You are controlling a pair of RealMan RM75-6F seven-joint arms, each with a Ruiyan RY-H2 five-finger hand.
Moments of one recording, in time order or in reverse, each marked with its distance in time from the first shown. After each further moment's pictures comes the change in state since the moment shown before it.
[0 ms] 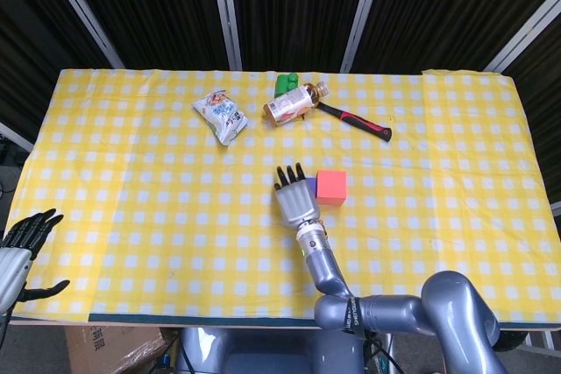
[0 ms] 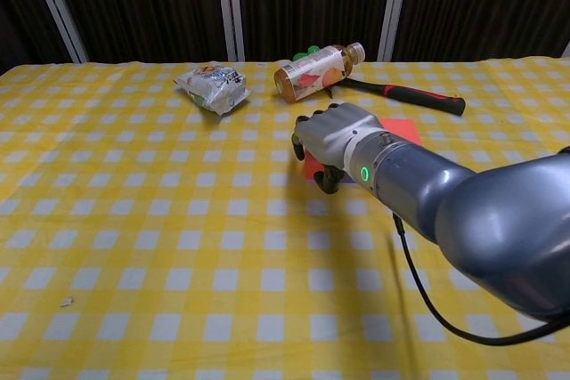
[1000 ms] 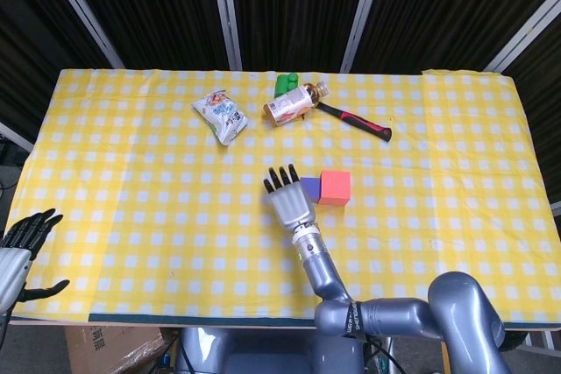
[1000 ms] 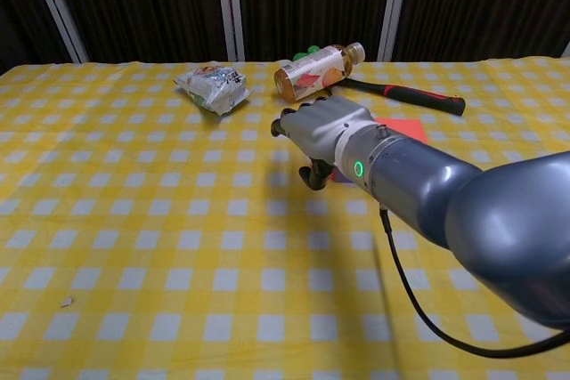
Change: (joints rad) left arm 0.003 -0.004 -0.001 0.003 0.000 0.006 0.004; right arm -0.024 0.023 0.037 -0.100 -0.062 0.023 0.003
